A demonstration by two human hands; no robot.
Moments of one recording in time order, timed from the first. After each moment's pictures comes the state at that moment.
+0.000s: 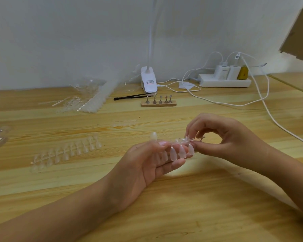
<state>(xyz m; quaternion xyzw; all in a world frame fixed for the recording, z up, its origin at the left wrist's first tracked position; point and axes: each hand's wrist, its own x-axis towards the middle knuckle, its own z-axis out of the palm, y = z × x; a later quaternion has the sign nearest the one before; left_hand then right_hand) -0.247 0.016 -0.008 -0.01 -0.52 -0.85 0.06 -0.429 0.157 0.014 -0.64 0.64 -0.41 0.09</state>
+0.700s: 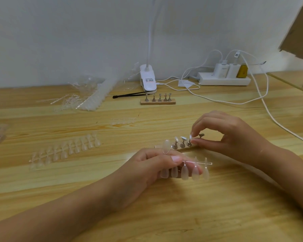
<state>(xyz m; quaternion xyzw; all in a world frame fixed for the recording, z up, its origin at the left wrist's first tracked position) -0.246 0.019 -0.011 -0.03 -0.65 -0.76 0.02 -0.447 0.161 0.006 -0.69 0.67 -0.27 -0.09</state>
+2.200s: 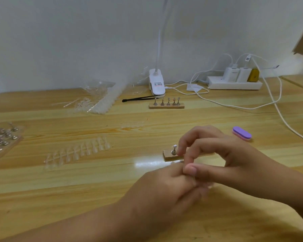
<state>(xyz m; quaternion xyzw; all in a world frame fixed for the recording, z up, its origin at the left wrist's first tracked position) -0.236 0.041 -0.019 -0.08 -0.92 -0.30 0.25 -0.383 0.161 0.028 -0.66 0.63 -0.38 0.15</state>
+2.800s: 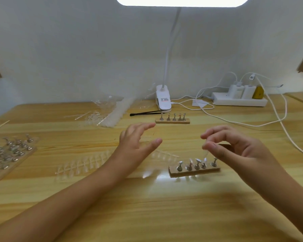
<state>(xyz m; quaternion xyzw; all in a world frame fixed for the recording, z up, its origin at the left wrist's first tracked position) -0.258 -0.050 0.000 0.22 -0.86 -0.41 0.22 -0.401 0.155 0.026 -0.46 0.66 -0.58 0.15</state>
